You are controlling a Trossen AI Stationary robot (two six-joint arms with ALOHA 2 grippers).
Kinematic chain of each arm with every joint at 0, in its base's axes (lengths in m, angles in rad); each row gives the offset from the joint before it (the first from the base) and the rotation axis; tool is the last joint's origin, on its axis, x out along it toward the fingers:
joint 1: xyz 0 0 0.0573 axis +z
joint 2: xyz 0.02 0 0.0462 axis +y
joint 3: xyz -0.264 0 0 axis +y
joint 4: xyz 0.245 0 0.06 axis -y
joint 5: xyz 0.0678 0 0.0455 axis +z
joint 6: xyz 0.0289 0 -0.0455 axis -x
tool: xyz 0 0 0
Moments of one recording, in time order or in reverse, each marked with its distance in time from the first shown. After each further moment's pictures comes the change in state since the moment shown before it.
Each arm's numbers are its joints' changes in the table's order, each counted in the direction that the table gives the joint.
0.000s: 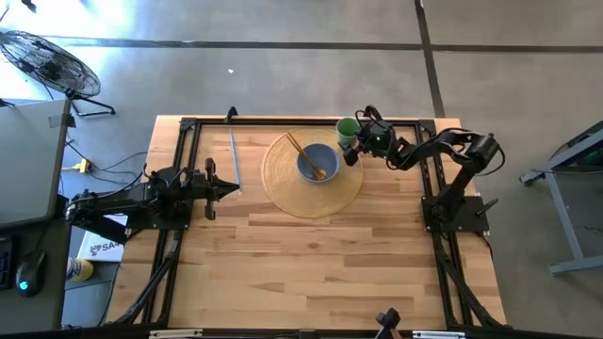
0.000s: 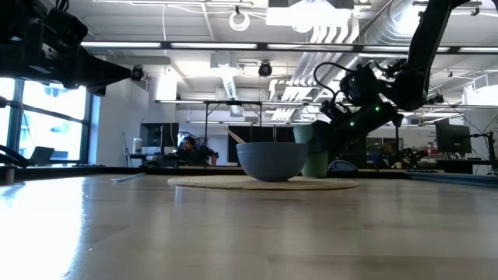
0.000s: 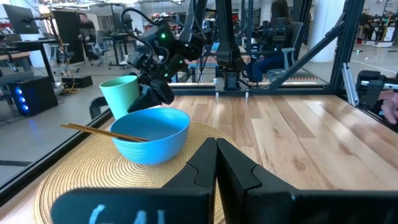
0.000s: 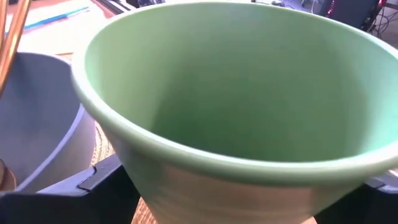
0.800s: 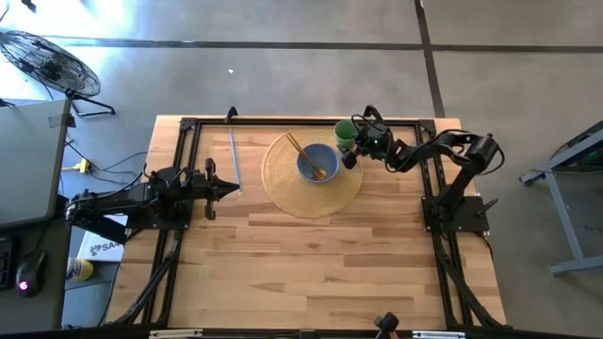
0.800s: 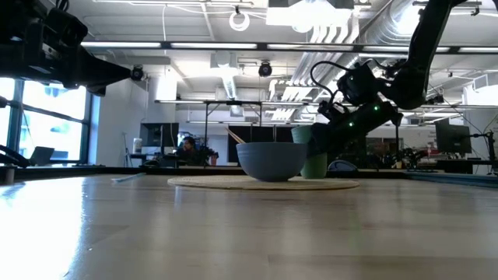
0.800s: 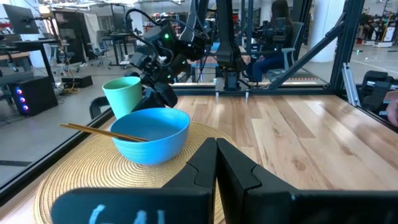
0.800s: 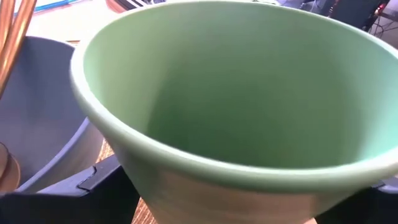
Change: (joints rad) left arm 0.000 0.000 0.000 0.000 0.000 0.000; right arm 0.048 0.000 0.000 -0.019 -0.053 0.044
